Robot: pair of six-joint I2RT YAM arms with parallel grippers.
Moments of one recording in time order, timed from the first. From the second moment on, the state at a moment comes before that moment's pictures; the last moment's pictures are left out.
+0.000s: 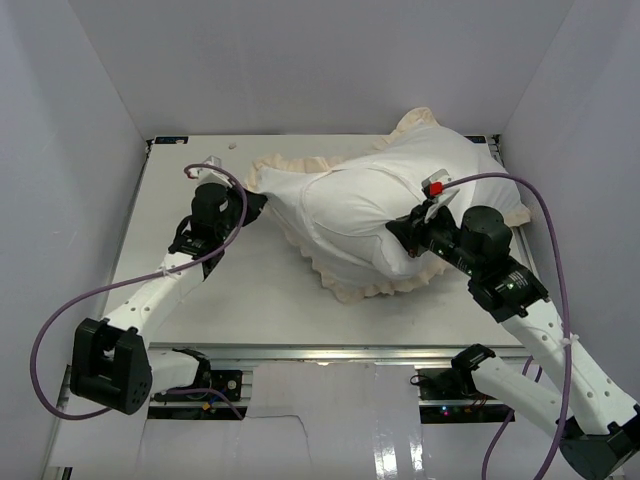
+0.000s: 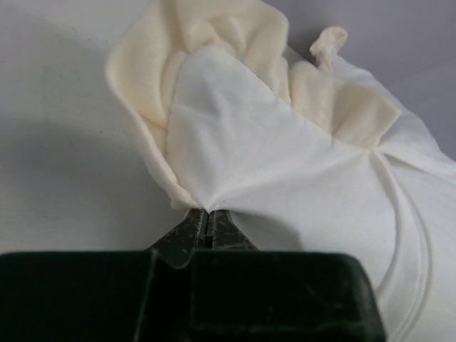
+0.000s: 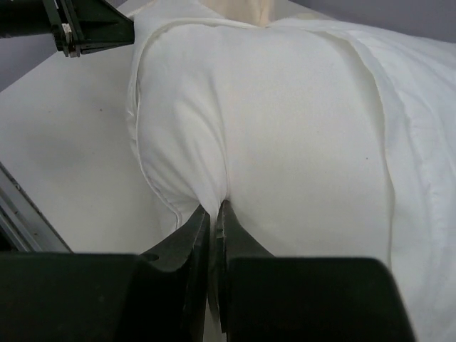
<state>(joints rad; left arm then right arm) -0.34 1.22 0.82 0.10 -0.01 -0.76 0.57 0.81 0.92 -0.29 -0.22 0.08</state>
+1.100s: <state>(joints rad) -0.13 1.68 0.97 0.07 0.27 -0.86 0.57 0.70 0.92 -0.34 -0.20 0.10</state>
